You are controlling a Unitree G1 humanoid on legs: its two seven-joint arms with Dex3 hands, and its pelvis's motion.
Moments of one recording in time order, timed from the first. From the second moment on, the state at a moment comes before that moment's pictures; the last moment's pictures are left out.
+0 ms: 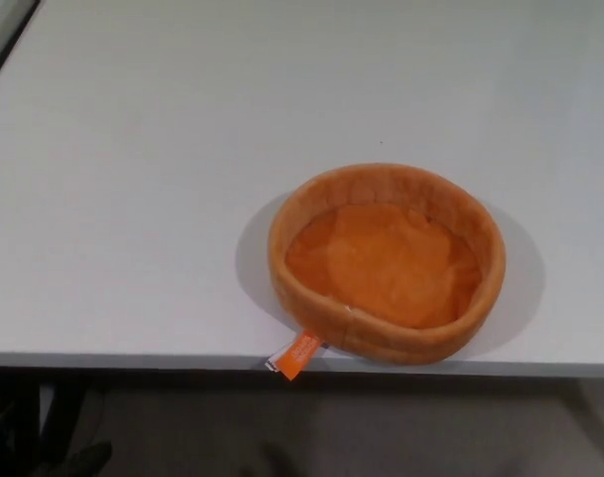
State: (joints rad) left_arm 0.56 0.28 0.15 0.11 -0.19 -0.52 -0.35; right_arm 0.52 -0.46 -0.25 0.15 0.19 -0.33 0.46
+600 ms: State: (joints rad) left_arm 0.28 0.33 0.31 -0.07 -0.09 -0.58 -0.24; right_arm 0.51 -0.46 -0.24 0.15 0.19 -0.34 0.48
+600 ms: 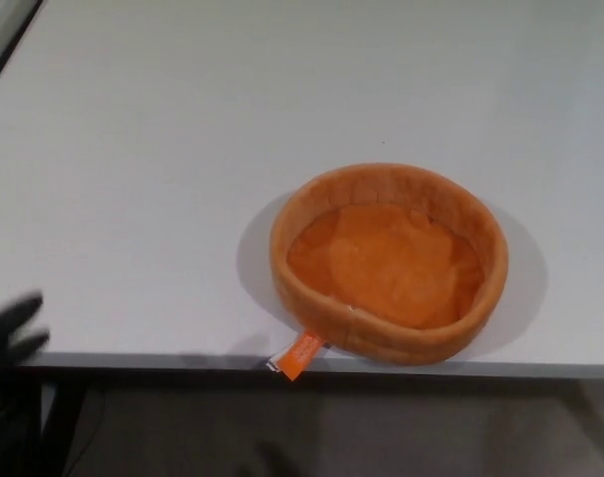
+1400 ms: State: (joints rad) left_arm -0.33 0.45 0.06 -0.17 0.25 -0.43 -0.18; right_arm 0.51 -0.45 -0.24 0.15 0.19 -0.34 0.48
